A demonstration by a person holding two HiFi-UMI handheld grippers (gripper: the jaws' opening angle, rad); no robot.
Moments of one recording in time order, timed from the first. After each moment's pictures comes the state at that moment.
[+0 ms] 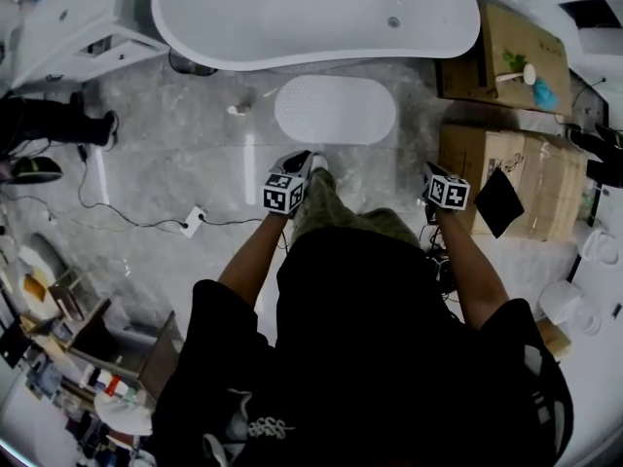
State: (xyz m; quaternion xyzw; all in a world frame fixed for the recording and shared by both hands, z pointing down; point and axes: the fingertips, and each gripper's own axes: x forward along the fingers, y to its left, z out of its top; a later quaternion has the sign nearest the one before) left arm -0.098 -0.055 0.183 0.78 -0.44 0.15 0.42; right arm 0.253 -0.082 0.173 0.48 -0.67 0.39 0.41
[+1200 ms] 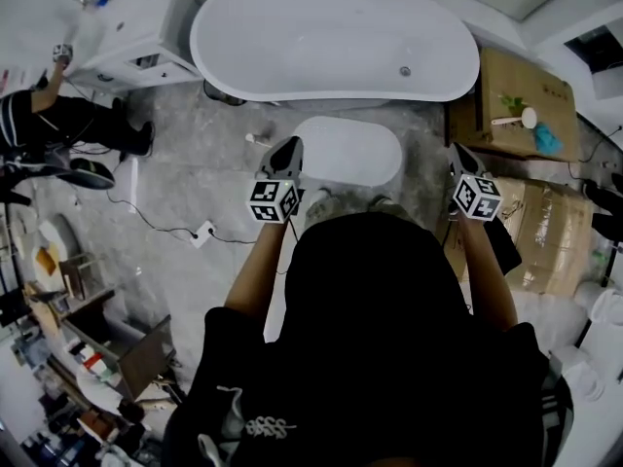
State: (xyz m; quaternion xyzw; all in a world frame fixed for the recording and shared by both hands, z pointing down) left arm -0.065 -0.138 -0.059 0.76 -0.61 0.04 0.23; right arm 0.308 -0.234 -0.063 0.47 -0.82 0.23 0.22
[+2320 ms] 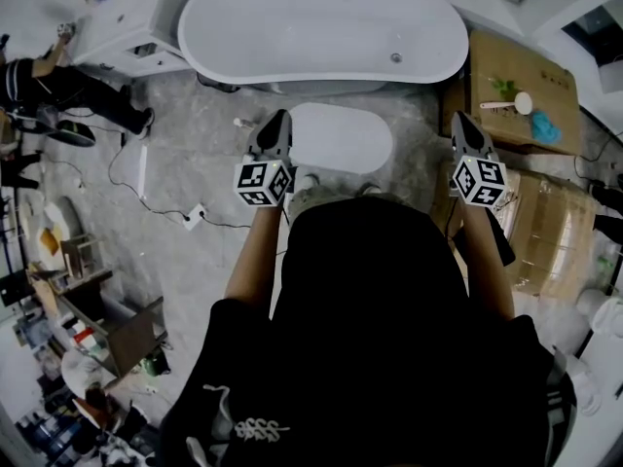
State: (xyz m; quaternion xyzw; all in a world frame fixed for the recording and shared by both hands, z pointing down) left arm 0.042 -0.149 -0.114 0.73 -0.66 0.00 0.16; right arm 0.402 -0.260 -0.122 0.46 -0.87 0.13 0.15
